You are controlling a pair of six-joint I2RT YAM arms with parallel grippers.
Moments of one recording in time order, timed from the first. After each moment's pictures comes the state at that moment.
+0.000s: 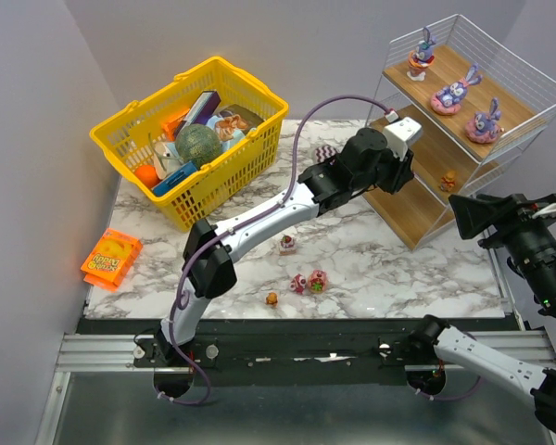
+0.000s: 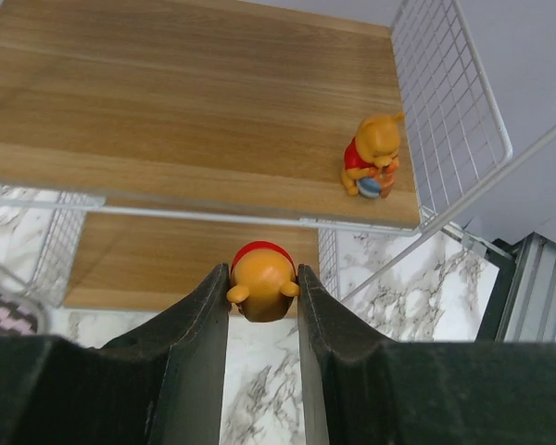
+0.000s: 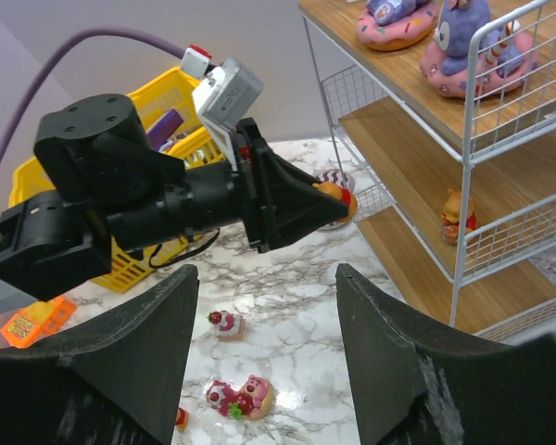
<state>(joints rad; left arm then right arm) -0.99 2.08 2.12 -0.23 0.06 -0.18 0.78 0.65 1.57 -0.93 0.55 0.31</state>
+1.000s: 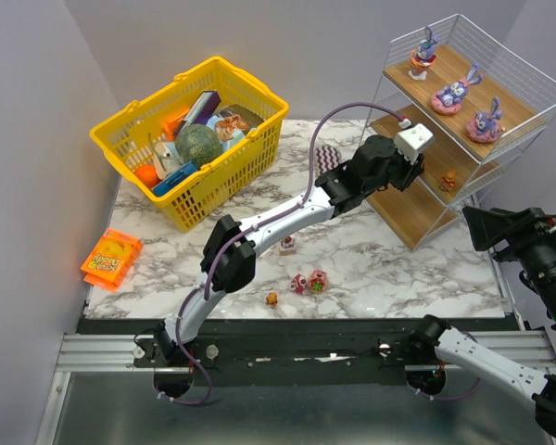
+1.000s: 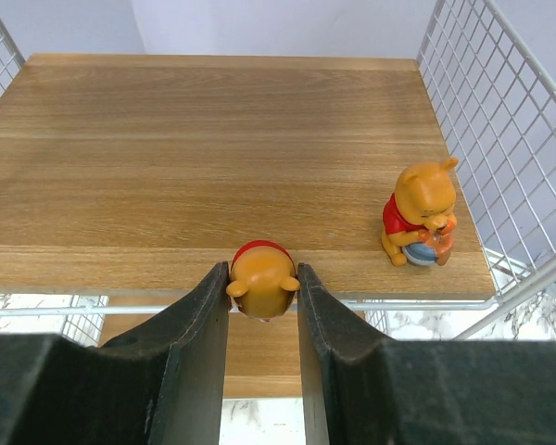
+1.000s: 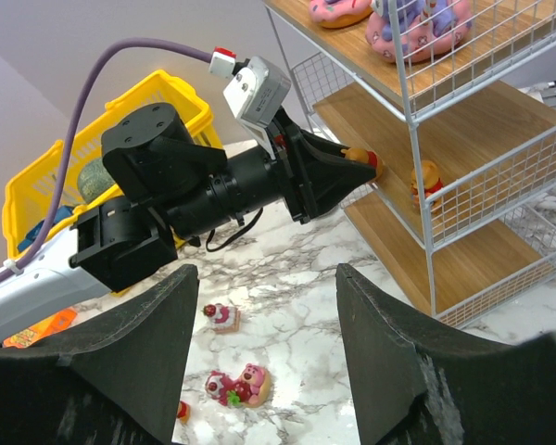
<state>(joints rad) -0.99 2.27 2.21 -0.02 0.04 -0.04 0.78 0.59 1.57 -1.02 0.59 0.38</state>
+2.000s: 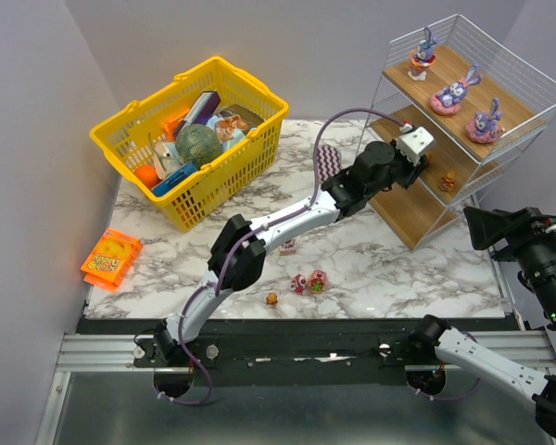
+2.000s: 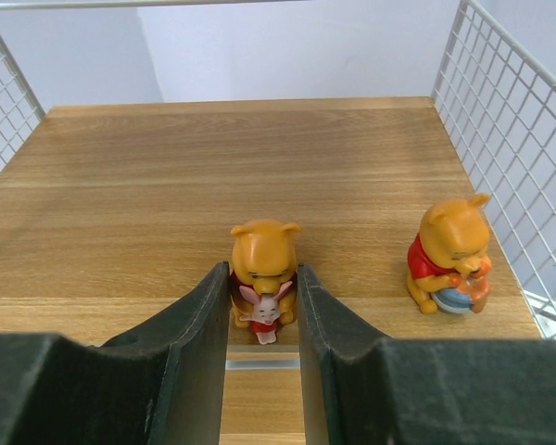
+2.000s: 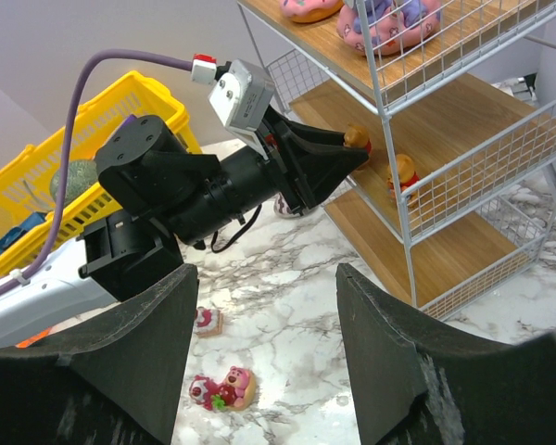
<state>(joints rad) -0.99 2.34 2.22 0.16 0.03 0.01 0.78 0.58 1.54 -1.02 0.64 0.38</state>
